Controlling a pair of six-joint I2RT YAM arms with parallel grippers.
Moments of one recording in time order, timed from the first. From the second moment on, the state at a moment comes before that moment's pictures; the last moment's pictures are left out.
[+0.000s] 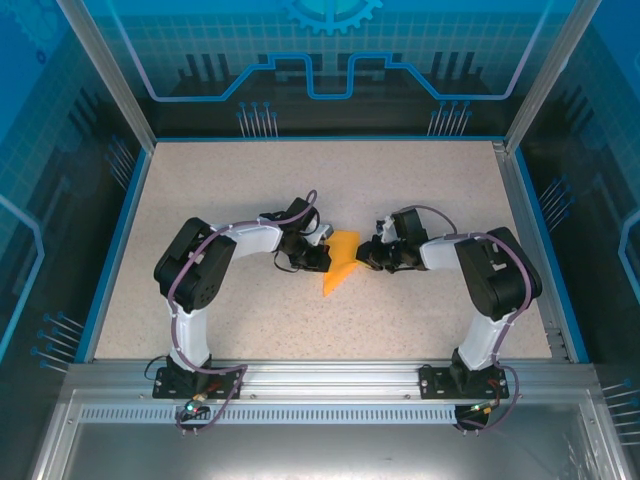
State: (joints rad) left arm -0.52 1.96 1.16 -0.42 0.51 -0.32; right arm 0.33 1.80 0.77 0.11 -0.65 0.78
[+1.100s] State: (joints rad) left arm -0.52 1.96 1.17 -0.43 0.51 -0.32; right arm 0.43 1.82 0.80 0.05 -0.61 0.75
